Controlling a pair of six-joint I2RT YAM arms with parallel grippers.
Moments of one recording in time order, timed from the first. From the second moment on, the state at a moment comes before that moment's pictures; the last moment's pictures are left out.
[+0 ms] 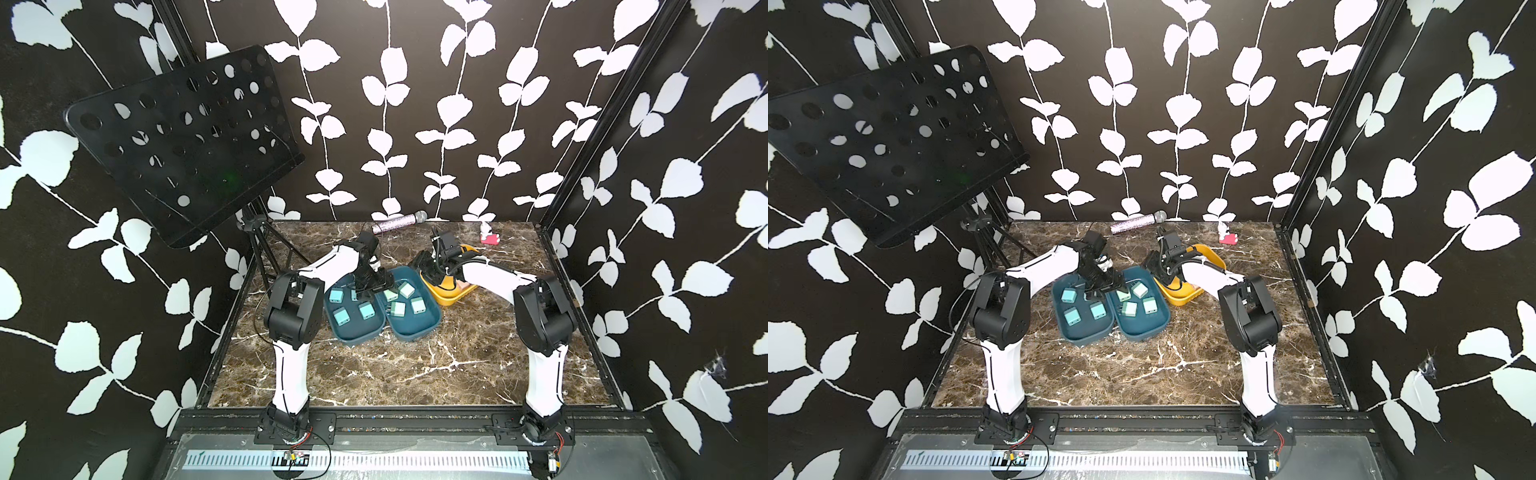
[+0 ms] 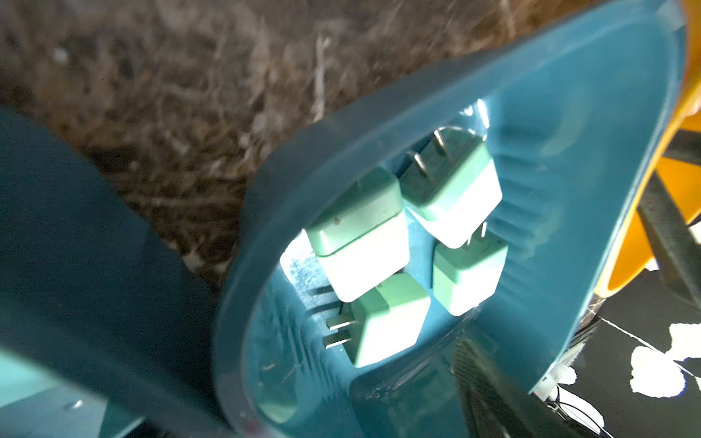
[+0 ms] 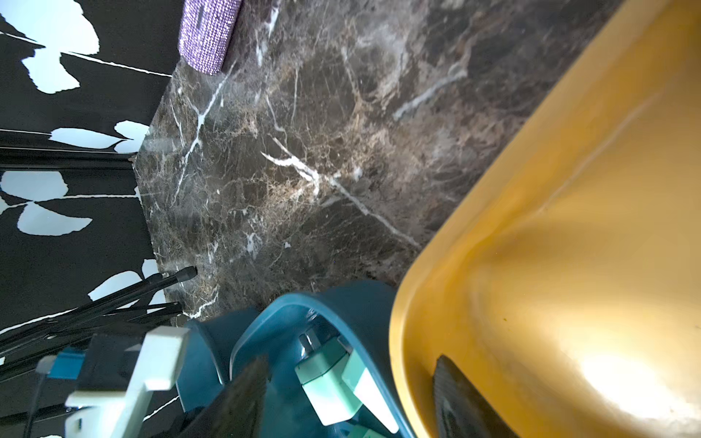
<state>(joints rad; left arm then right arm) -0.44 2.04 1.59 -0.91 0.43 -0.47 0.50 2.01 1.49 -0.33 -0.25 0.99</state>
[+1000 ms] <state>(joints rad) -0.33 1.56 1.44 -1.02 0.14 -0.28 0.32 1.66 1.21 -0.59 -0.25 0.74</state>
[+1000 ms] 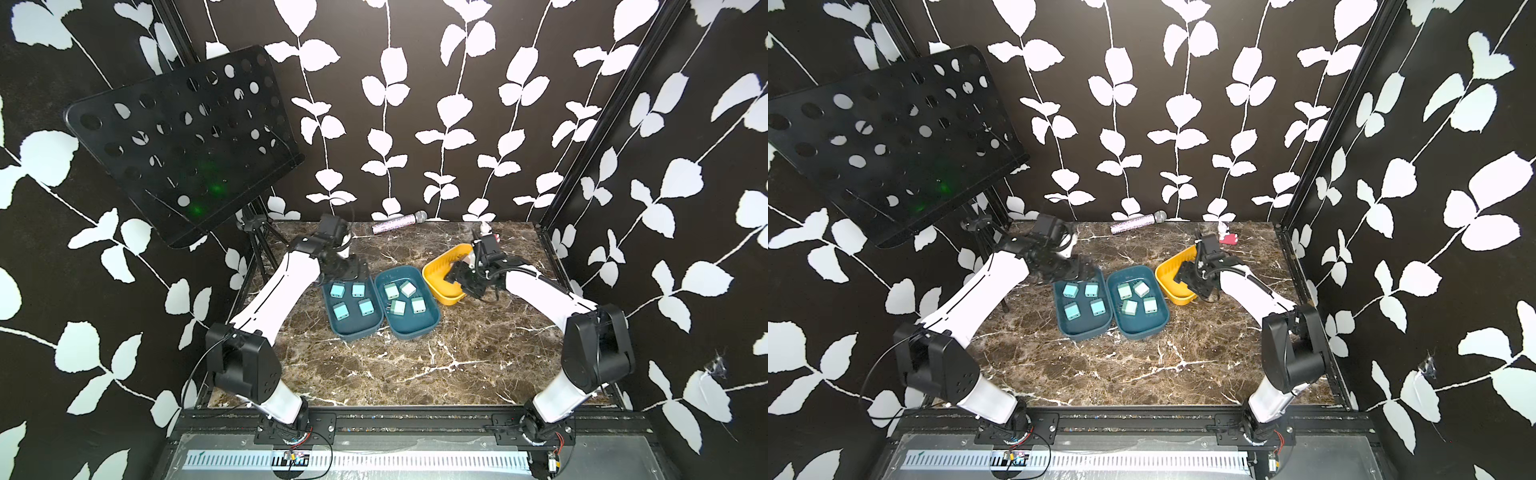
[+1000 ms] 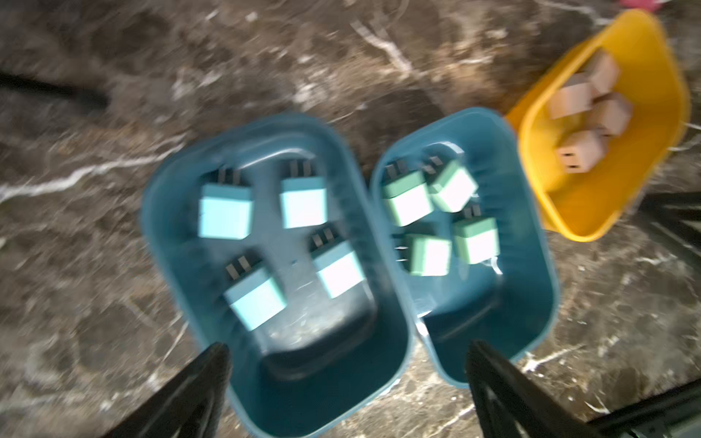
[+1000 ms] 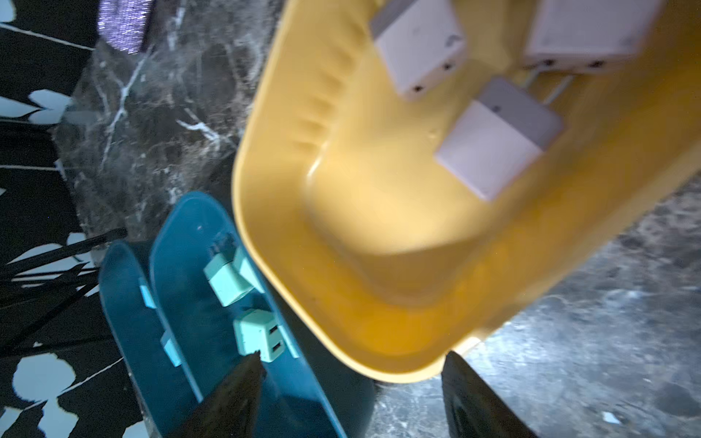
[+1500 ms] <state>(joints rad) -0.30 1.50 1.28 -1.05 0.13 -0.30 0.34 1.91 1.51 -0.64 -0.30 0.70</state>
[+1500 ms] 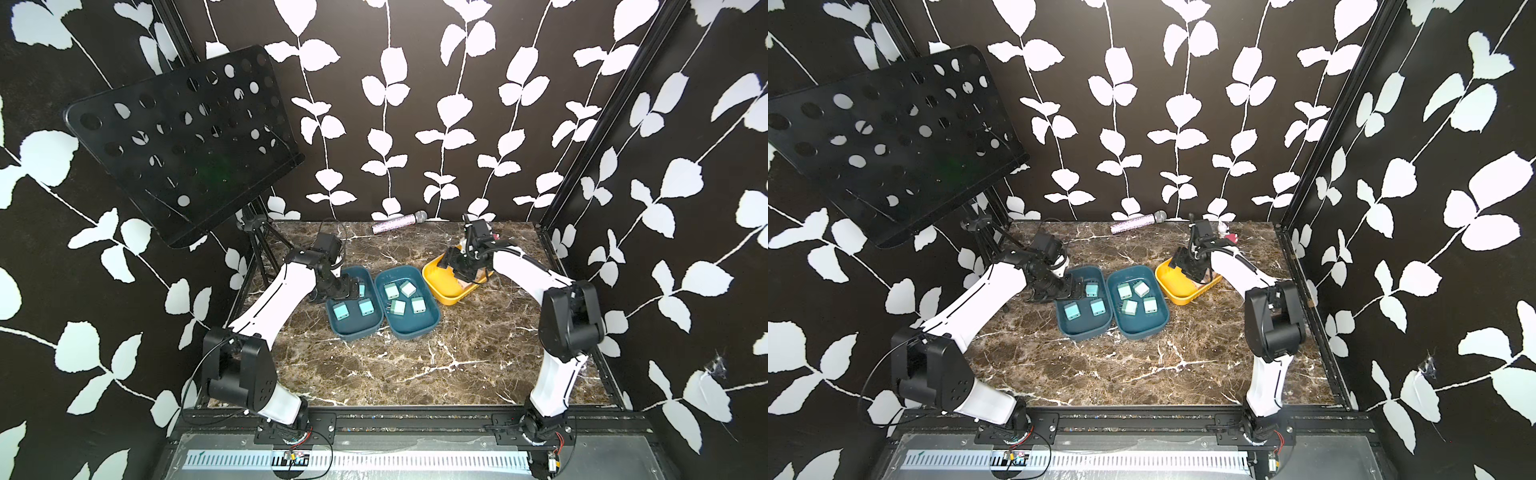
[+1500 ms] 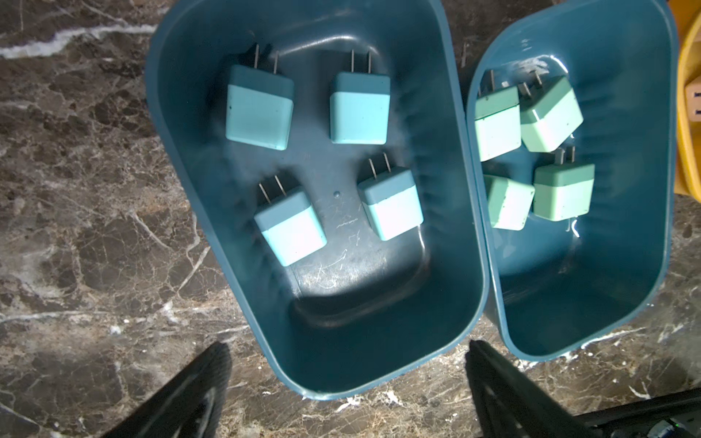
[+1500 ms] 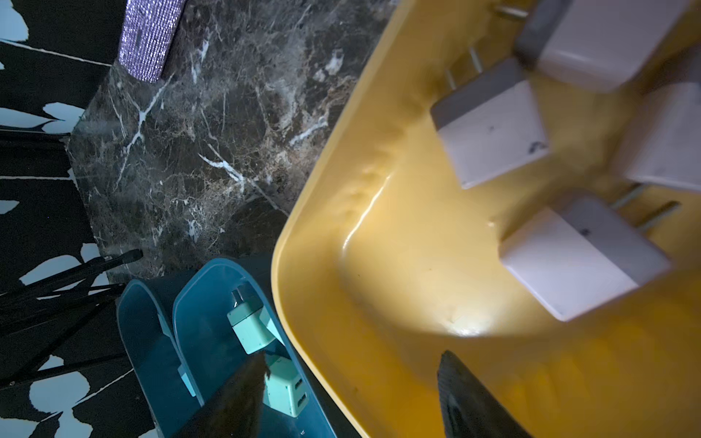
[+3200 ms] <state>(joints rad) -0.30 1.25 1.04 -1.07 0.12 -0.39 0.29 2.01 1.54 -0.67 -0.29 0.73</state>
